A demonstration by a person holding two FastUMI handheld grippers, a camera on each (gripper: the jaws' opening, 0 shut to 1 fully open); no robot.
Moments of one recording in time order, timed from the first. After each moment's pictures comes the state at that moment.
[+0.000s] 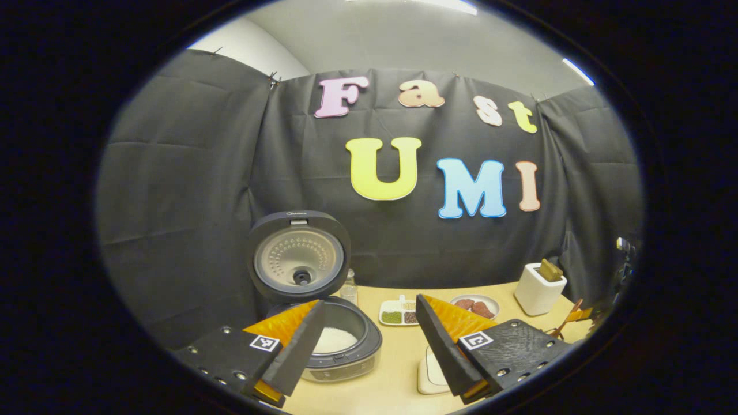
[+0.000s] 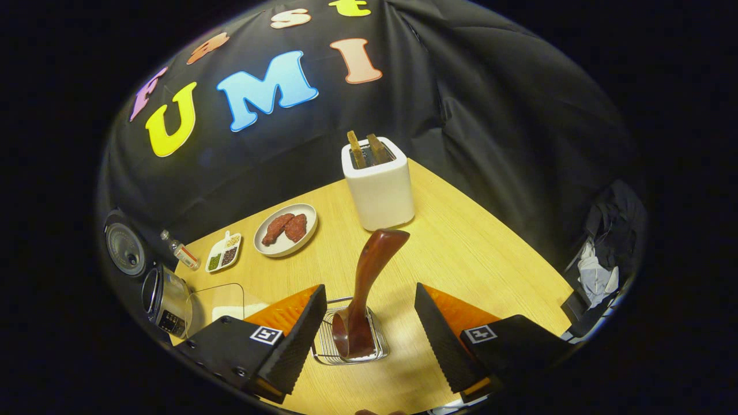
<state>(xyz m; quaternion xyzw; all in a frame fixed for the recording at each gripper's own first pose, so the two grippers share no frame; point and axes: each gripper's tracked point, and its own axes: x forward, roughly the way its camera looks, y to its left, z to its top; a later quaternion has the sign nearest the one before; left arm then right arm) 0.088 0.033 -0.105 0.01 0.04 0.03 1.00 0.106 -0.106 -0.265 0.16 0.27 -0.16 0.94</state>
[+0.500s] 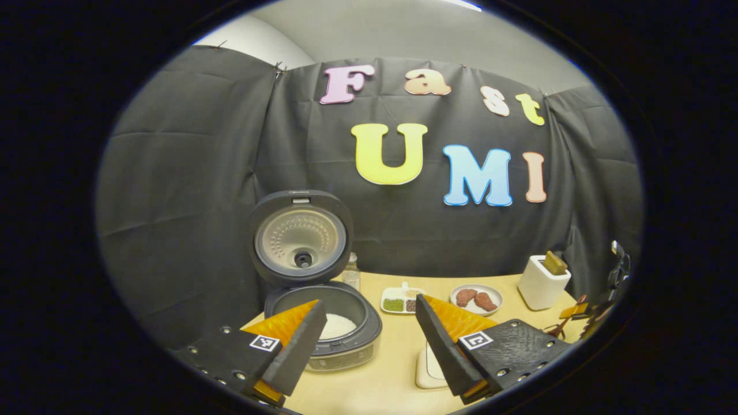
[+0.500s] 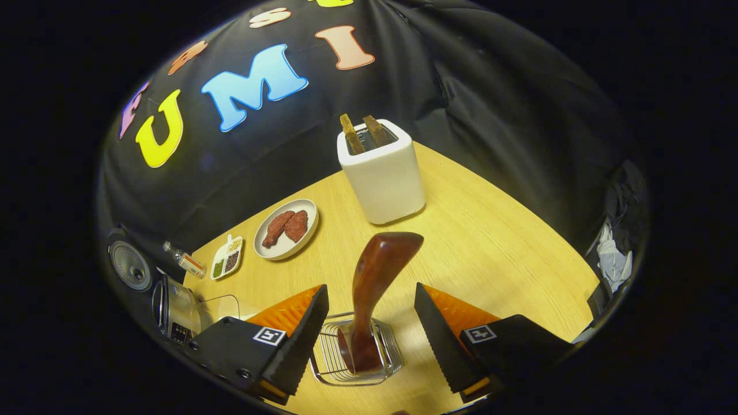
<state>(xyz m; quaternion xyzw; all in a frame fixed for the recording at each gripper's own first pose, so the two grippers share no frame) 0.084 0.032 -0.132 0.01 0.07 0.05 1.00 0.150 -0.107 -0.286 0.21 0.29 -0.12 0.93</state>
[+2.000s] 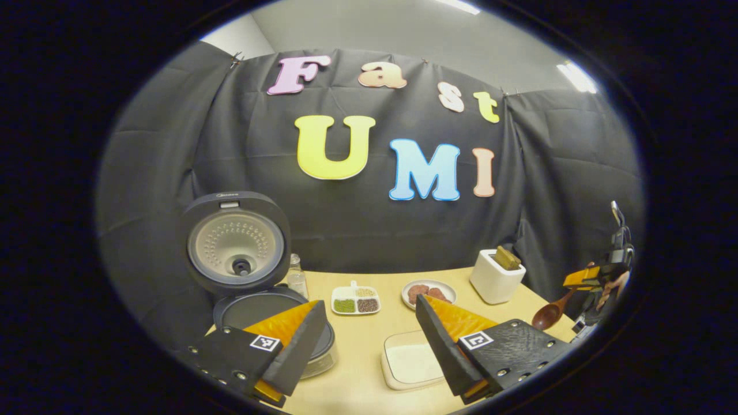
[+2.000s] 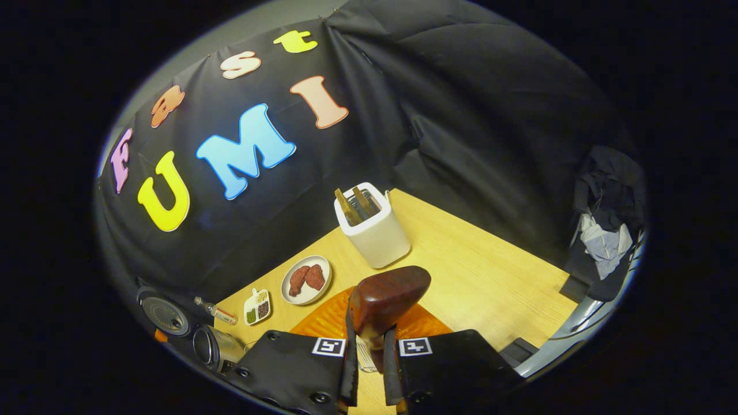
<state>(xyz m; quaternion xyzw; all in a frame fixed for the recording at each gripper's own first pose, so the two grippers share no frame) 0.120 -0.021 -0.114 0.00 0.09 -0.11 0.99 0.068 -0.123 -0.155 0.26 0.16 -0.20 0.93</state>
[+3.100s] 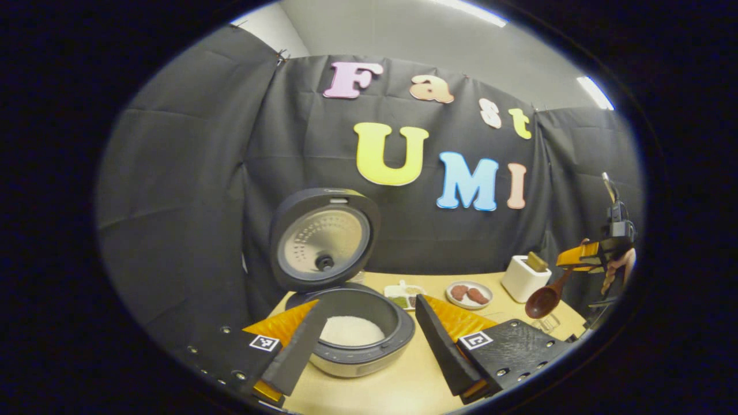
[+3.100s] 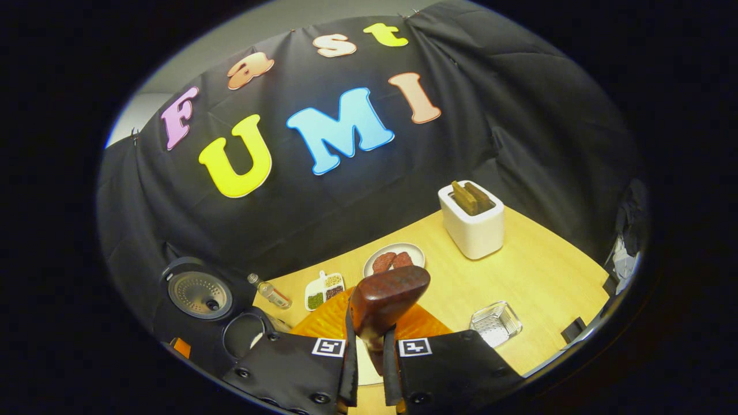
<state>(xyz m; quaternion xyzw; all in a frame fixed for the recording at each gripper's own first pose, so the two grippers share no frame) 0.073 0.161 -0.116 -0.02 0.08 -0.02 1.00 0.139 0.100 -0.116 0.19 0.17 -0.06 0.96</state>
